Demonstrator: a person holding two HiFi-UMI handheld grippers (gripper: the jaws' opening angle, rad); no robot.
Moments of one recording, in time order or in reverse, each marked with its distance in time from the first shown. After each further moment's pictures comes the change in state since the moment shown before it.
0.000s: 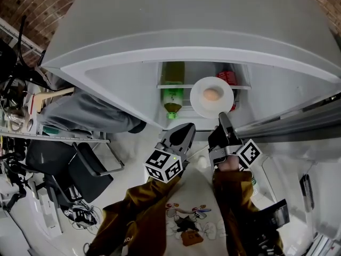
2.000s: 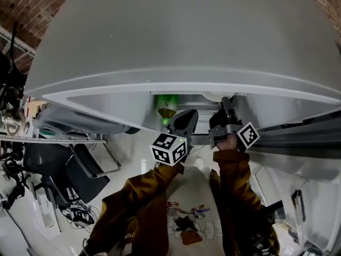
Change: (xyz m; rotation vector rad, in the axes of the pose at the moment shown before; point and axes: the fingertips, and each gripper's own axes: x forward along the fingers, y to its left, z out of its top) left arm 0.083 0.030 0.003 0.003 0.034 0.023; right arm 0.062 -0.045 0.073 0.065 -0.132 -0.054
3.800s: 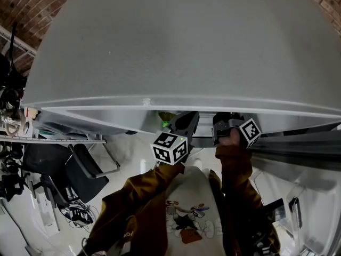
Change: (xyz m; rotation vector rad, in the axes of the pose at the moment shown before) left arm 0.013 0.010 0.003 -0.033 0.013 -0.001; right arm 0.019 -0.032 0.027 0.024 -0.057 -0.132
